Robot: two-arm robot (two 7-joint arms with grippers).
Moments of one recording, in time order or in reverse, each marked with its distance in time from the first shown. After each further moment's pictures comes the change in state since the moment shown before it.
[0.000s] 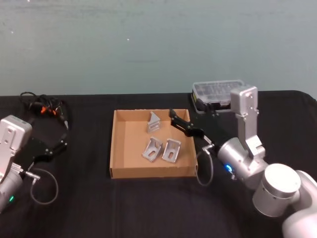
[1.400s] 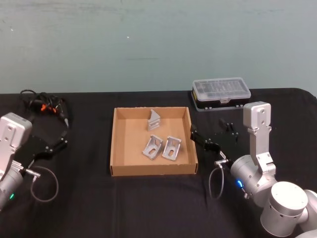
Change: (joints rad) left arm 0.000 0.000 0.000 0.000 0.000 0.000 0.000; right arm -0.133 -0.037 0.101 -0.077 -0.071 0.101 -0.137
